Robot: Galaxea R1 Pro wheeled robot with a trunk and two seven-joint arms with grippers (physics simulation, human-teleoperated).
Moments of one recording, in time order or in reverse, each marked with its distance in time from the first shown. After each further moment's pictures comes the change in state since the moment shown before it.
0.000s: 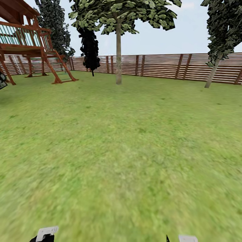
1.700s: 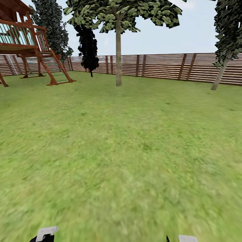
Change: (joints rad) left arm 0.000 0.000 0.000 0.000 0.000 0.000 0.000; right arm 0.000 0.000 0.000 0.000 0.000 0.000 0.000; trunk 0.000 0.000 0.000
